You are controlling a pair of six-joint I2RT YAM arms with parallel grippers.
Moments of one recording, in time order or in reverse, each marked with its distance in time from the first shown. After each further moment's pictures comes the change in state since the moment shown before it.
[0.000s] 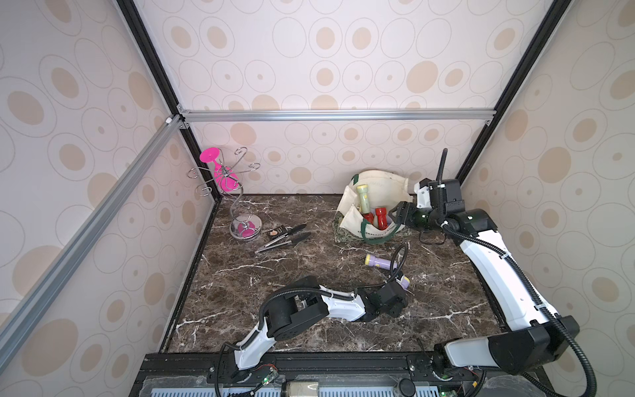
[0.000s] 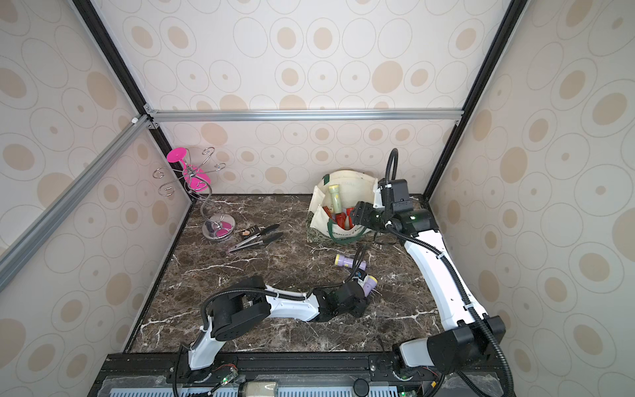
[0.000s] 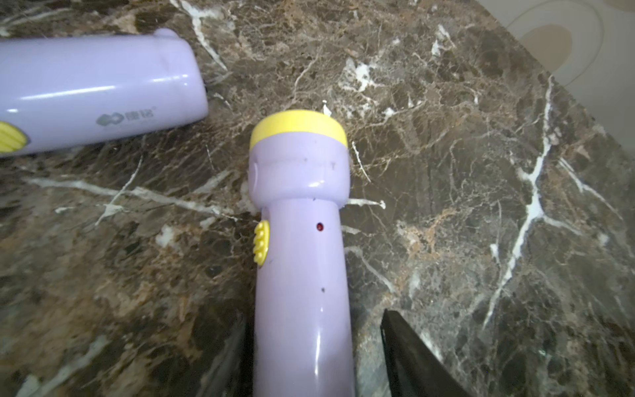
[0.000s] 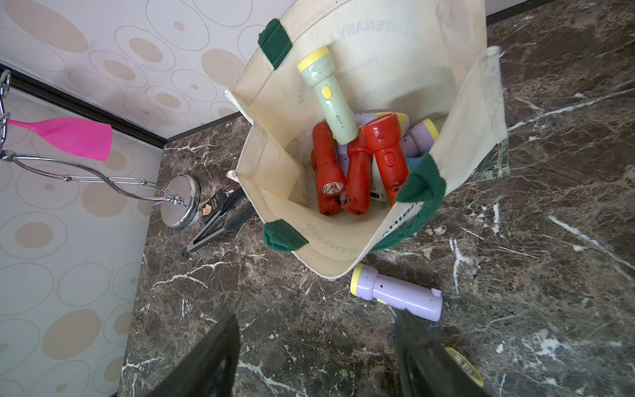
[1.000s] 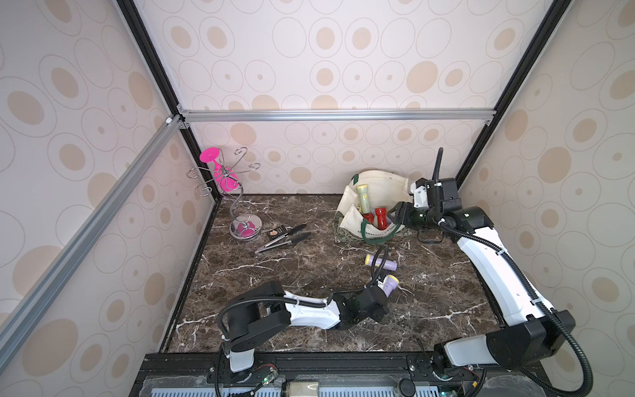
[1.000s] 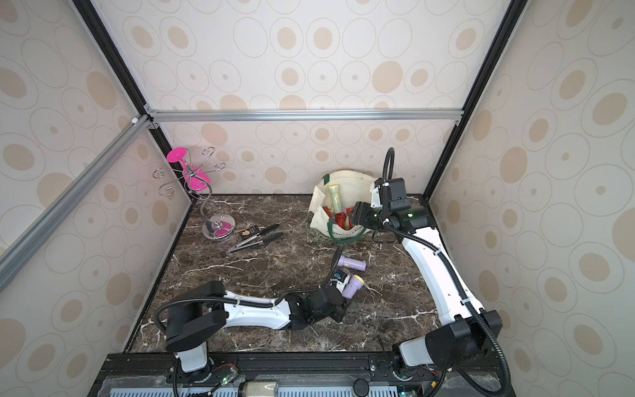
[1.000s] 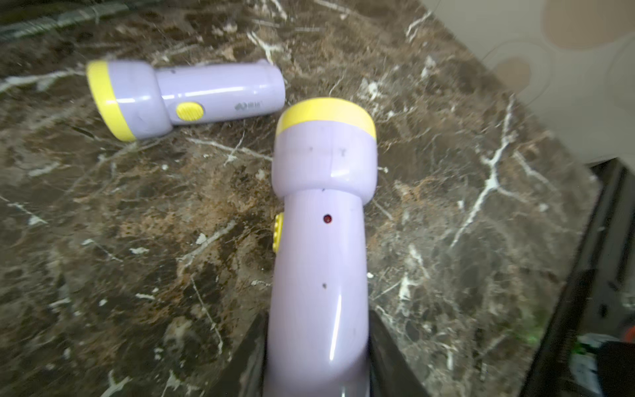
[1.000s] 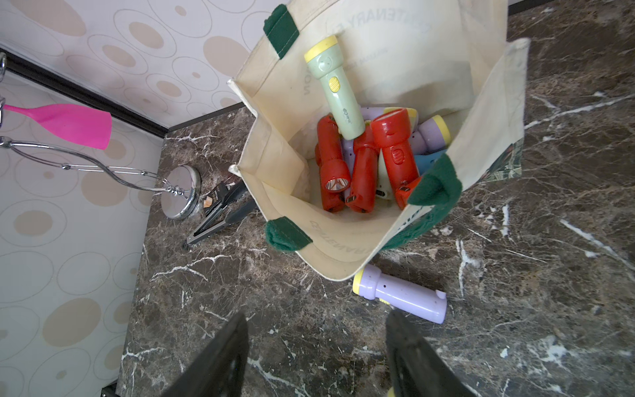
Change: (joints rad) left arm -0.008 -0.381 -0.352 0.074 -0.047 -0.045; right arm 0.006 0.029 0.014 0.000 -0.034 -0.023
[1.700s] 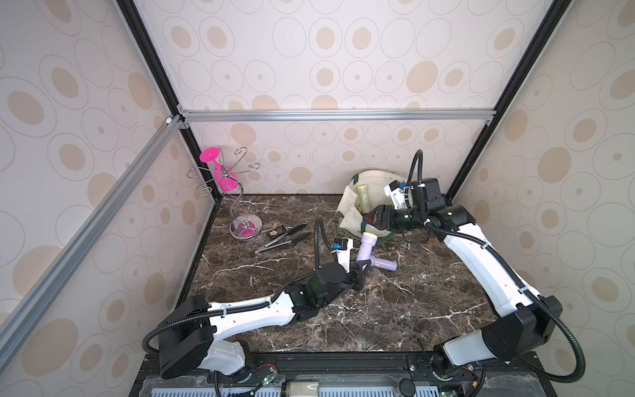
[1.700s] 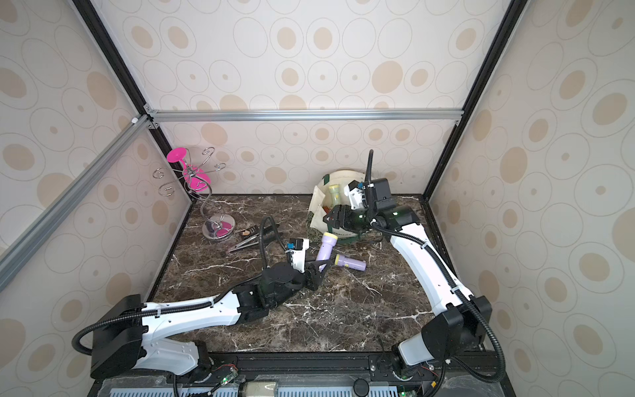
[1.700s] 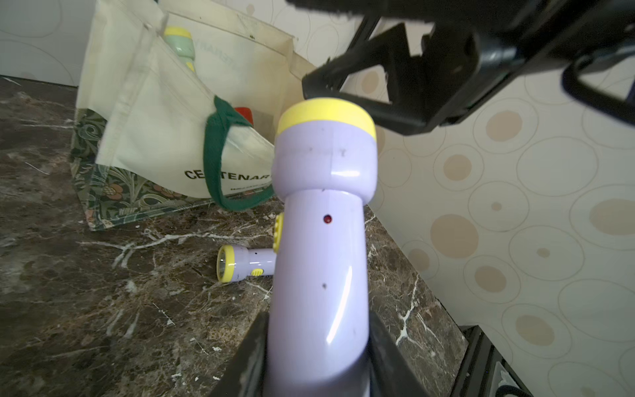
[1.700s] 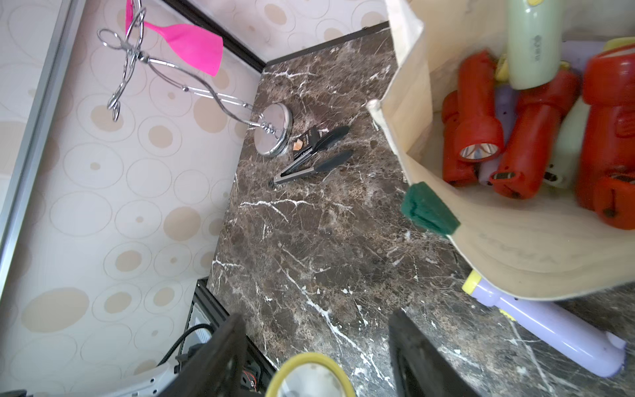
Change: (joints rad) left arm 0.163 -0.416 -0.160 0.153 -0.047 -0.044; right arm 0.094 0.069 0.000 0.075 -0.335 0.010
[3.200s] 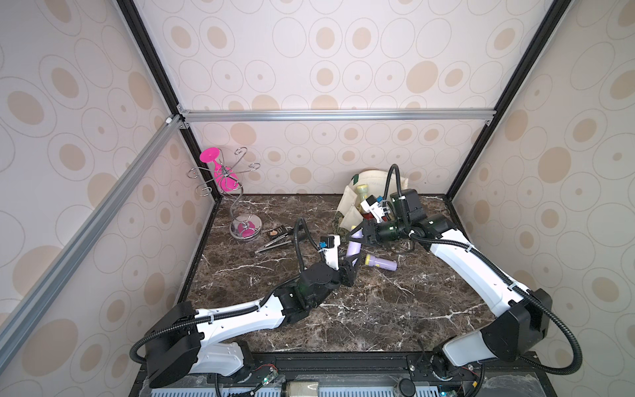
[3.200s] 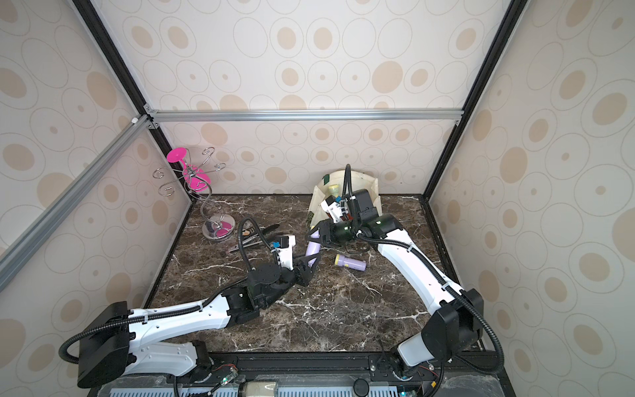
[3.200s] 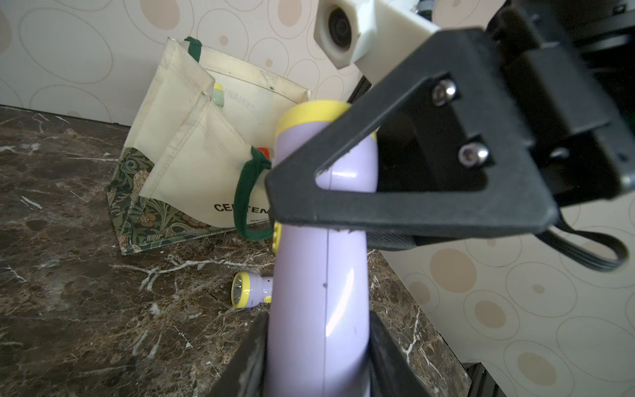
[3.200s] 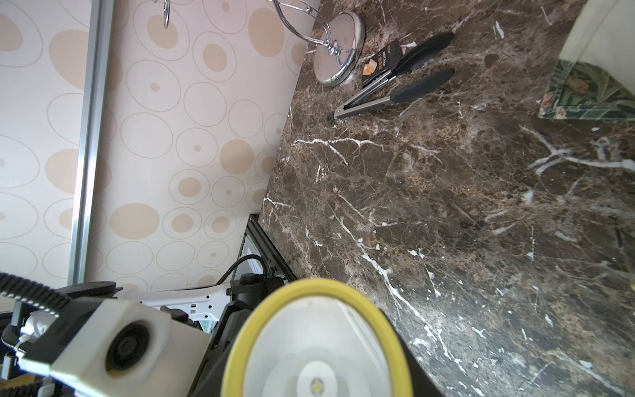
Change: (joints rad) left arm 0.030 -0.068 -0.079 0.101 -0.045 0.017; right arm 0.114 0.006 -0.088 0.072 -0.185 0.040
